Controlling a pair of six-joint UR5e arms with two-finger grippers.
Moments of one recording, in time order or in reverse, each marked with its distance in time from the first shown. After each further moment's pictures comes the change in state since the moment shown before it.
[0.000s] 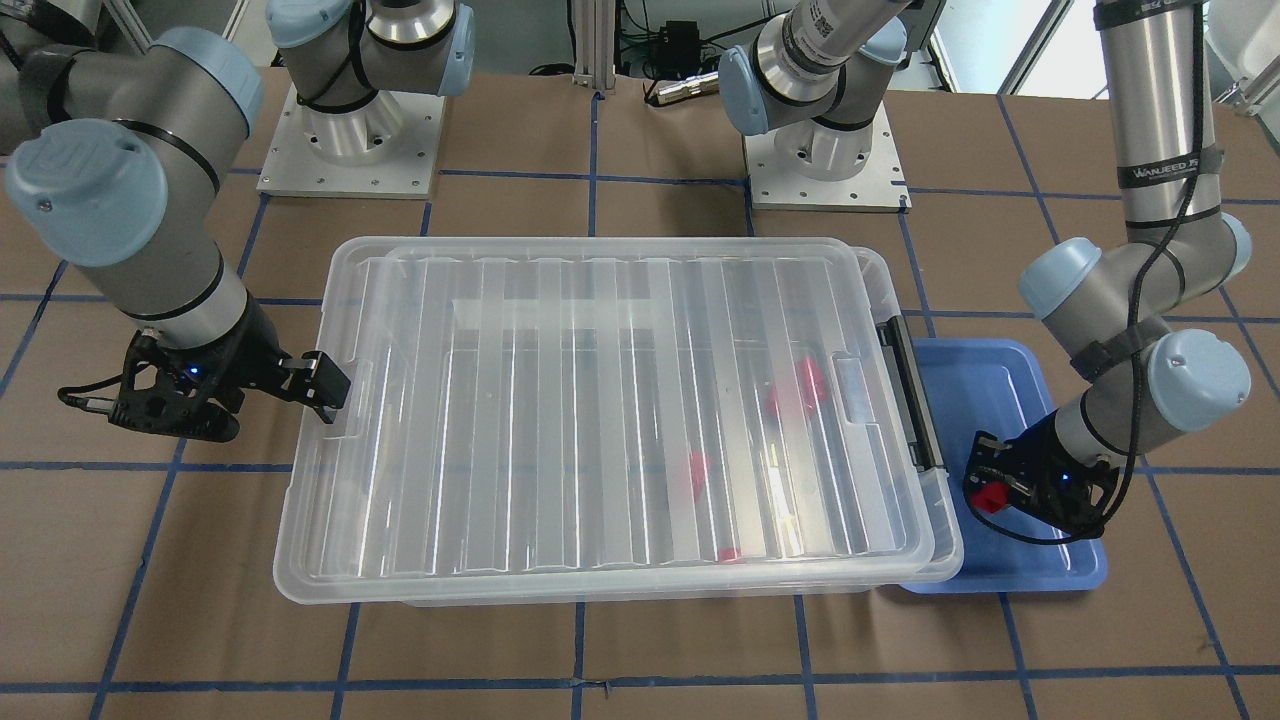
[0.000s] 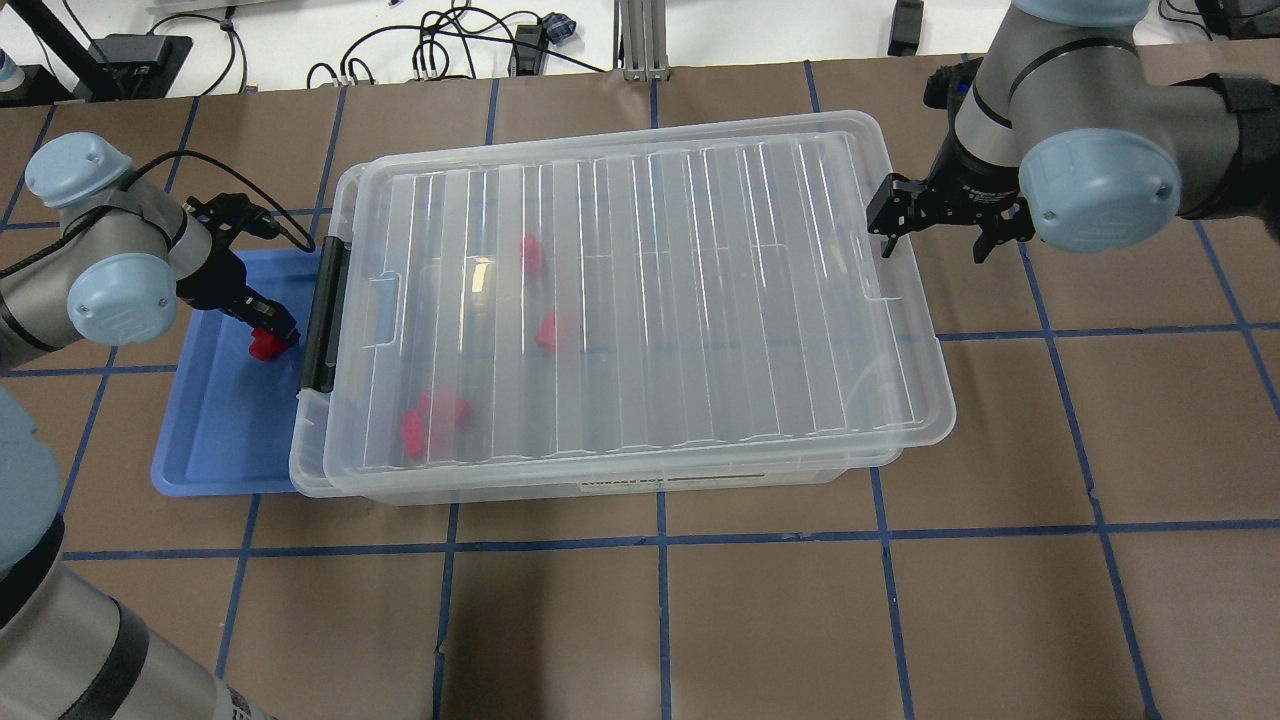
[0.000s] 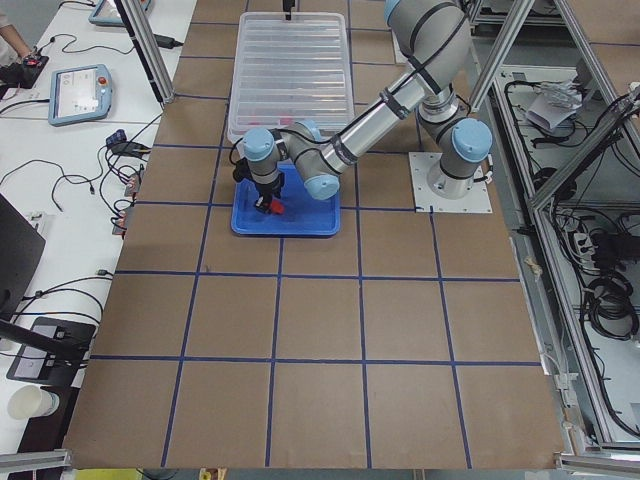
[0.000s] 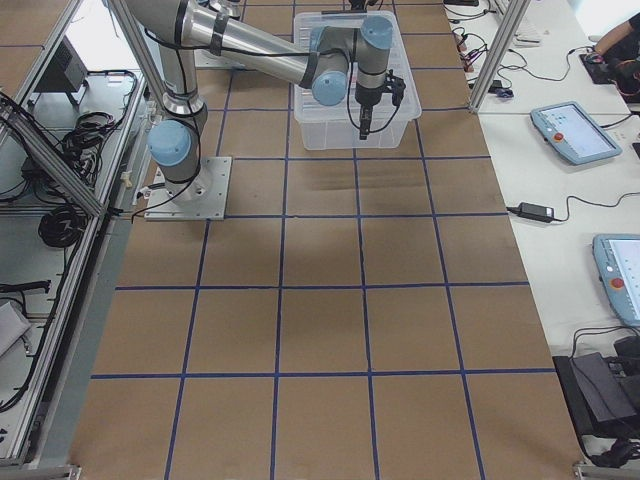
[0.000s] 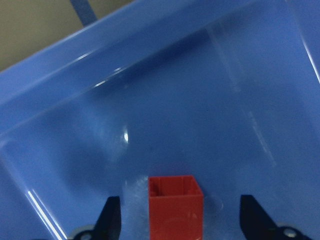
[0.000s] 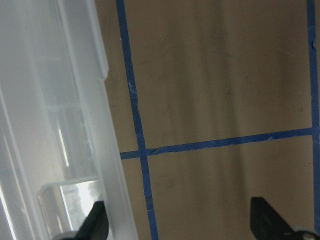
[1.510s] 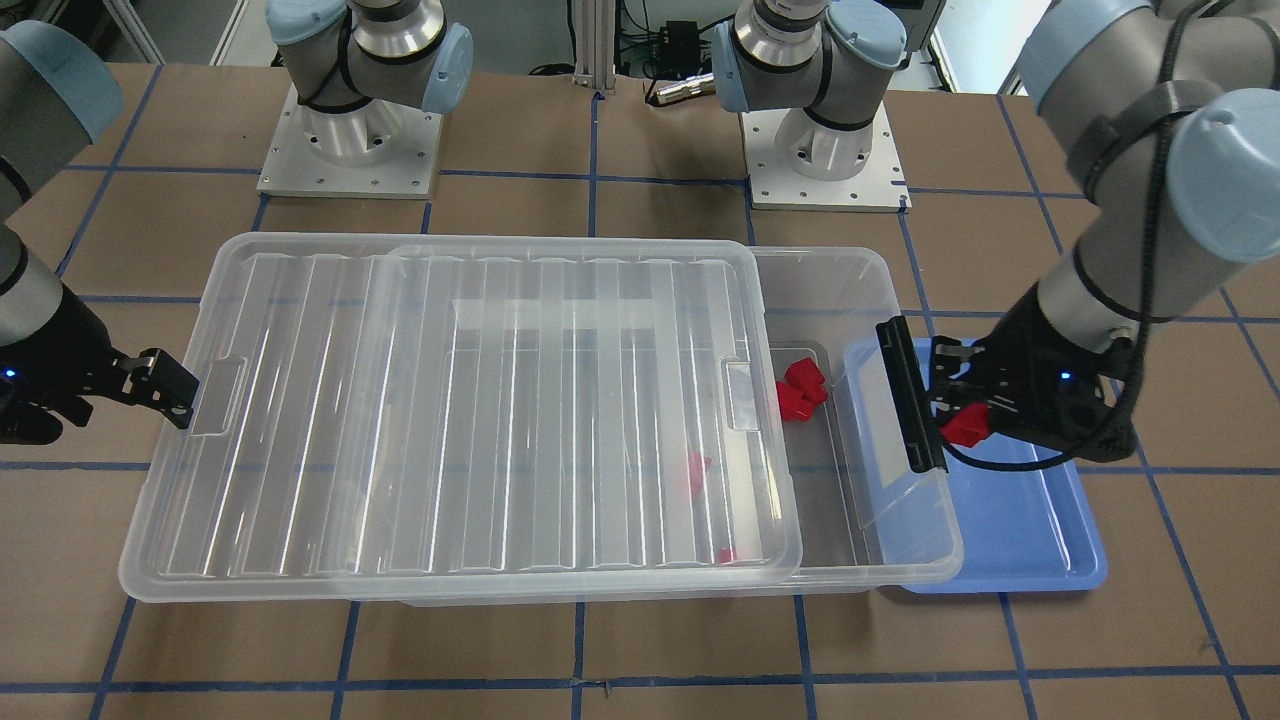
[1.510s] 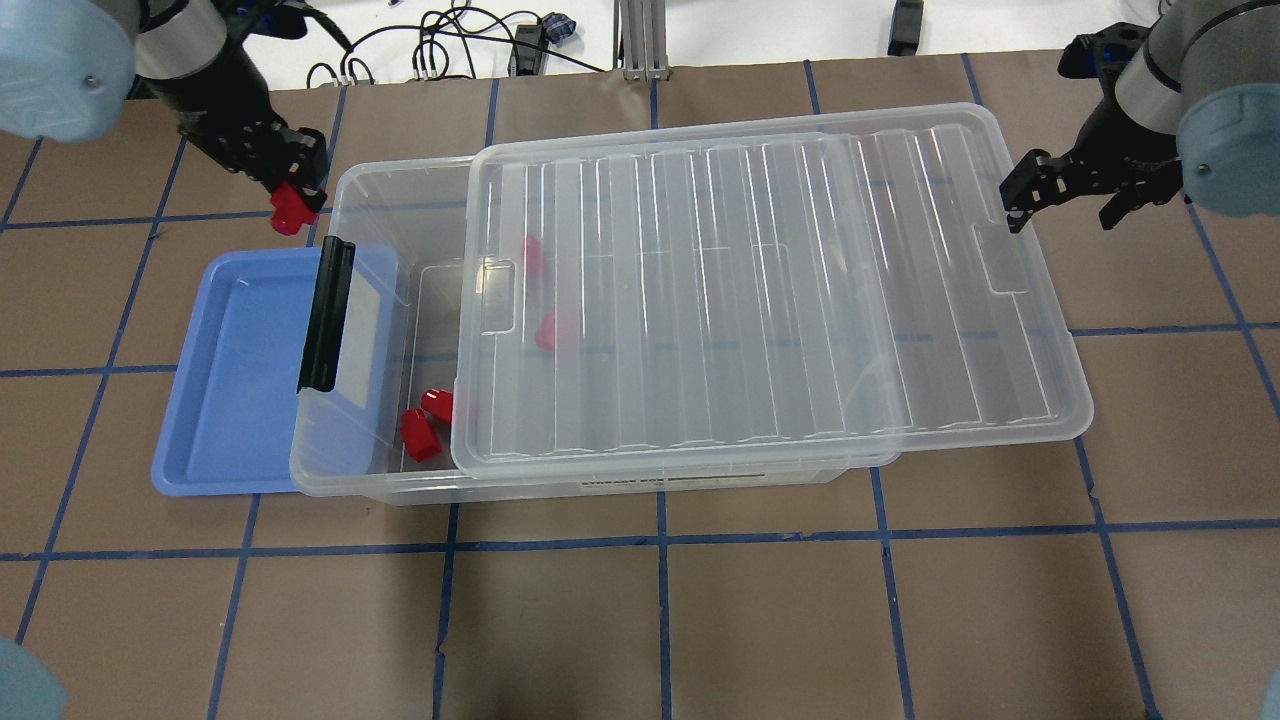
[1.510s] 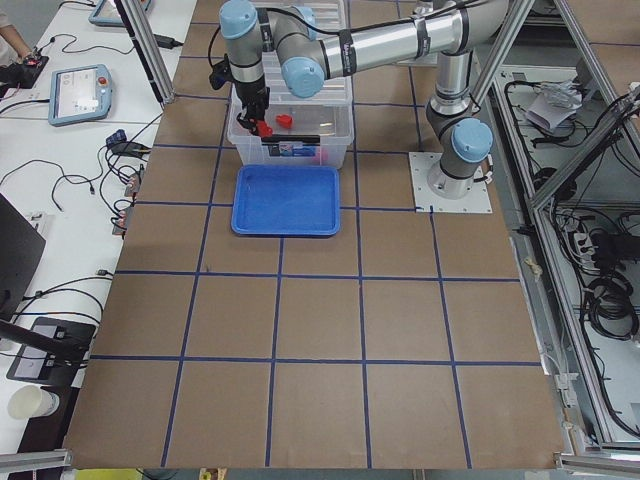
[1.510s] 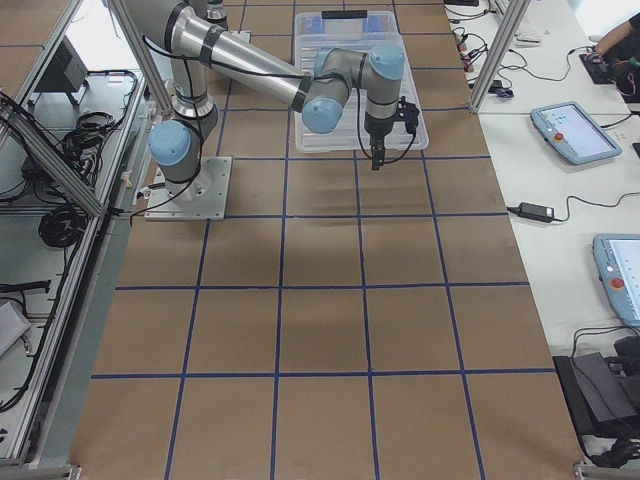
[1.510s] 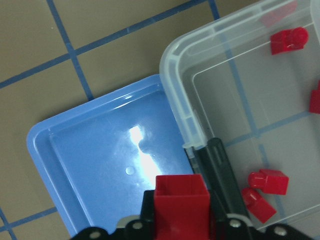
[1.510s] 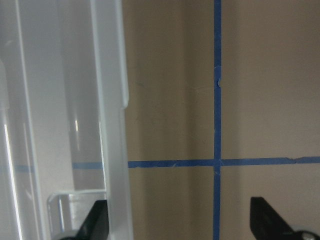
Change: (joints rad) left arm -0.308 0.221 0.343 -0.531 0.041 -0.500; right arm -0.218 -0.001 -0.032 -0.006 -0.002 -0.341
